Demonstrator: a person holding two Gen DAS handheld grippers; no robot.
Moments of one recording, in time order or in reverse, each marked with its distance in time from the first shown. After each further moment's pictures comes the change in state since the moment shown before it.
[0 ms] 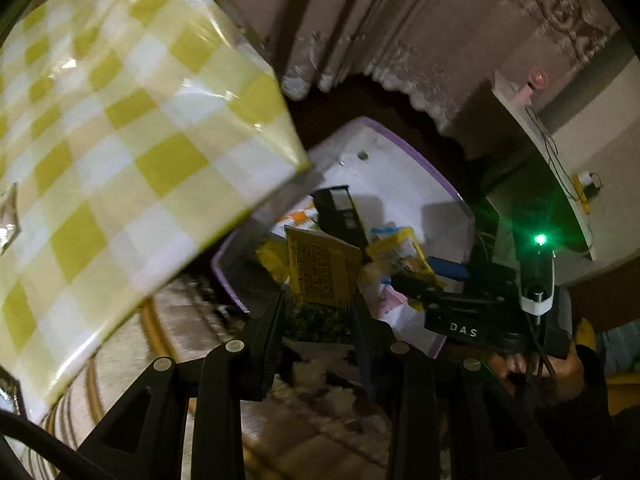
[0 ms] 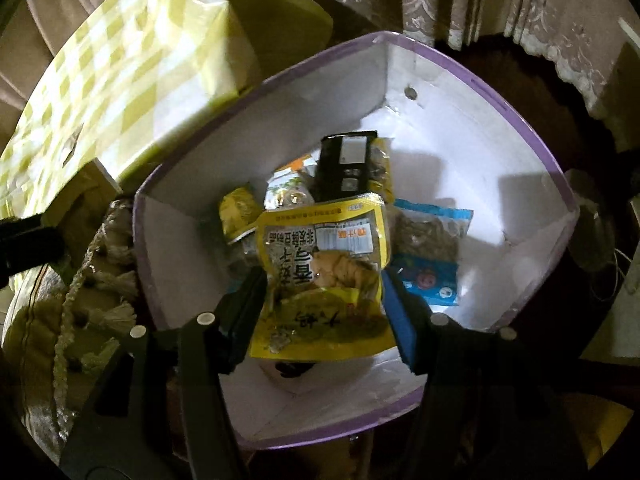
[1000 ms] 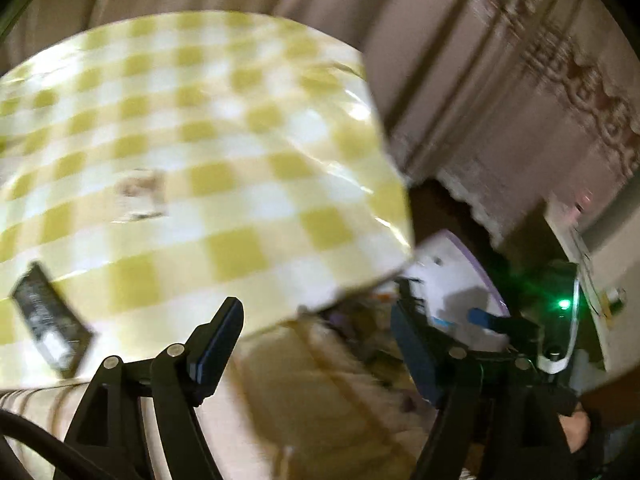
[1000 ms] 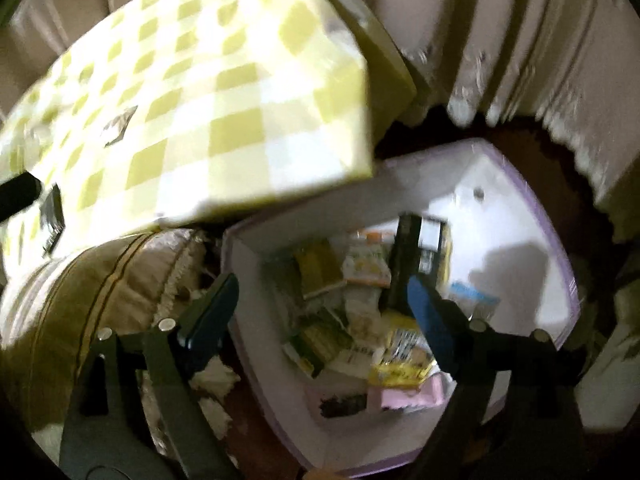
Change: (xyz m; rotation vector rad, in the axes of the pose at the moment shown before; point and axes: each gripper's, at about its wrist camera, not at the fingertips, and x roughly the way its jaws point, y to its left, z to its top) left arm -0.100 0.087 -0.046 -0.304 -0.365 0.196; right arm -0.026 0.122 0.030 -0.284 -0.126 -0.066
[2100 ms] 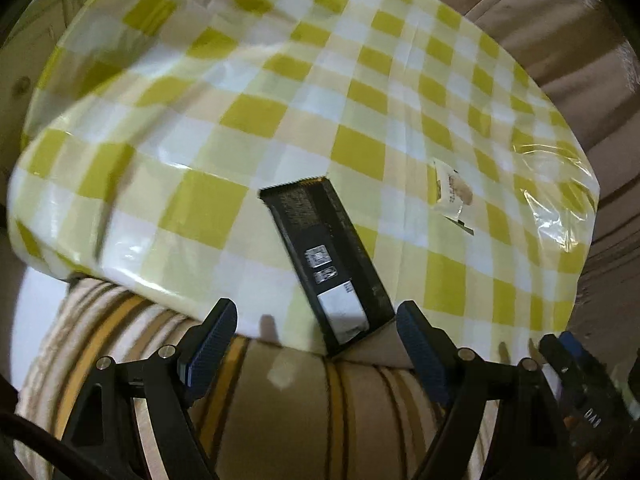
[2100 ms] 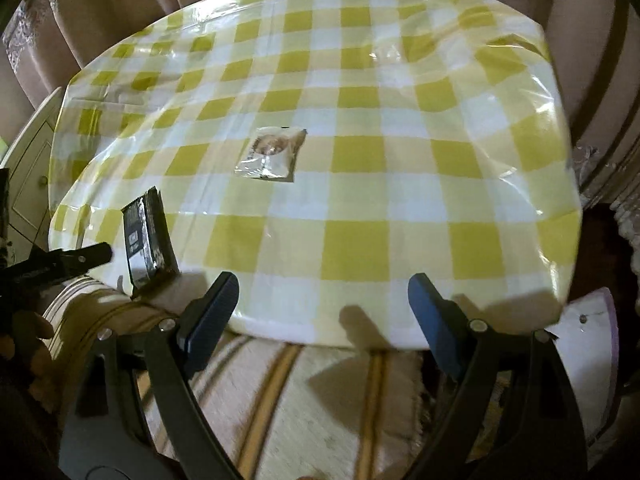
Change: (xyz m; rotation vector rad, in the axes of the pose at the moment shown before) left arm -0.040 0.221 -0.042 -0.593 0.048 0.327; right arm 0.012 0.179 0.071 -0.230 -0.054 0.232
